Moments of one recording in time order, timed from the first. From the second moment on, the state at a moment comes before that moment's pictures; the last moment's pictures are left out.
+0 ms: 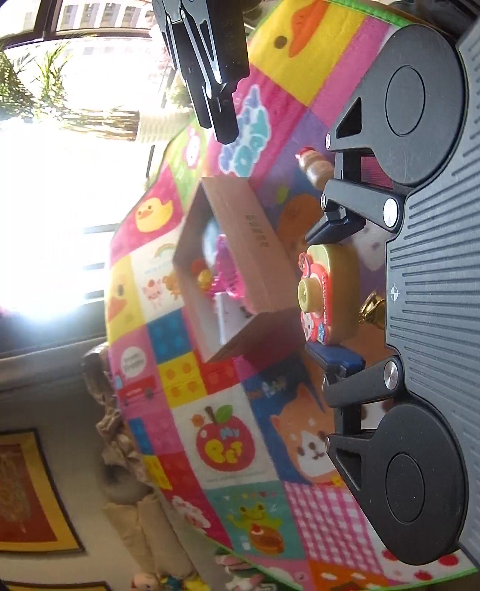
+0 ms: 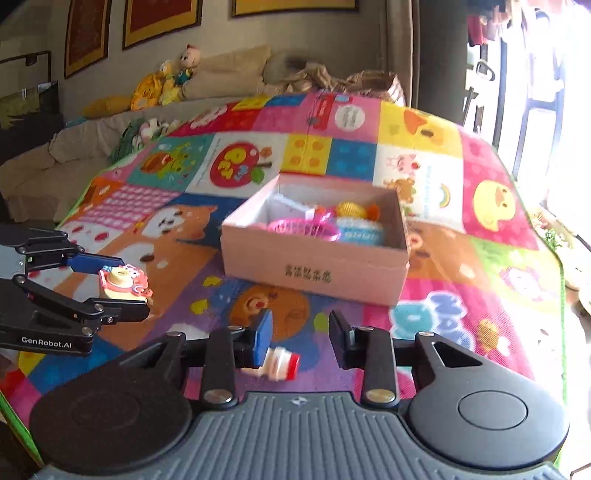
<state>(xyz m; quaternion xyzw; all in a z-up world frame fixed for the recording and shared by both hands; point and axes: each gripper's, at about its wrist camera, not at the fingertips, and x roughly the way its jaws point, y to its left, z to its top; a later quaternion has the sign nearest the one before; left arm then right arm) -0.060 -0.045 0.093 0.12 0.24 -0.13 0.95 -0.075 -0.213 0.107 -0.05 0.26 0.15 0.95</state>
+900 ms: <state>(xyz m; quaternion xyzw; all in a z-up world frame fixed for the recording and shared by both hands) 0.038 -0.041 0.116 0.04 0.23 -0.07 0.97 -0.044 -0.200 0.045 -0.03 0.36 0.17 0.92</state>
